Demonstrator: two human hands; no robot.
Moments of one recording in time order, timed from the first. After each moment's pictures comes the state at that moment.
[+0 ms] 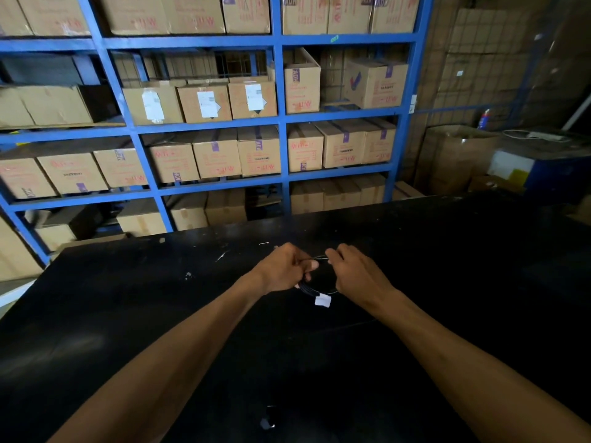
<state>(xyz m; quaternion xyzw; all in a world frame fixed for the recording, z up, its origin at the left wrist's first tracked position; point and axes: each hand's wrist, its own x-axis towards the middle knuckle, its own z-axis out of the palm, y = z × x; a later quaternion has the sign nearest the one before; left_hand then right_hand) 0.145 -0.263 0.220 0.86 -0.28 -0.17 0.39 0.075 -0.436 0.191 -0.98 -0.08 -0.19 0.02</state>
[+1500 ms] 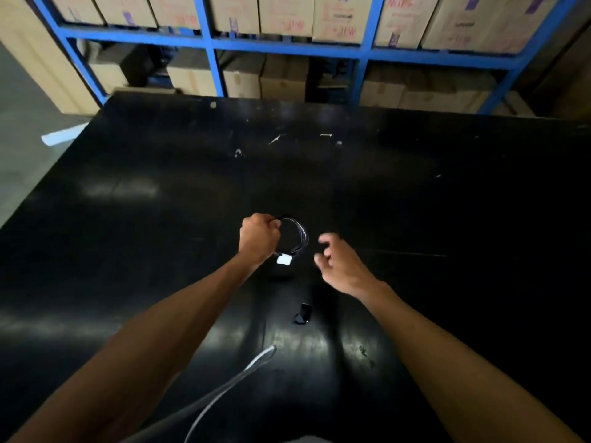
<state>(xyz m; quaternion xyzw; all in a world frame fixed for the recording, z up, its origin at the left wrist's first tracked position) 0.156 -0.130 0.037 0.91 0.11 -0.03 0.41 0.108 -0.323 0.017 -0.93 0.00 0.17 0.32</state>
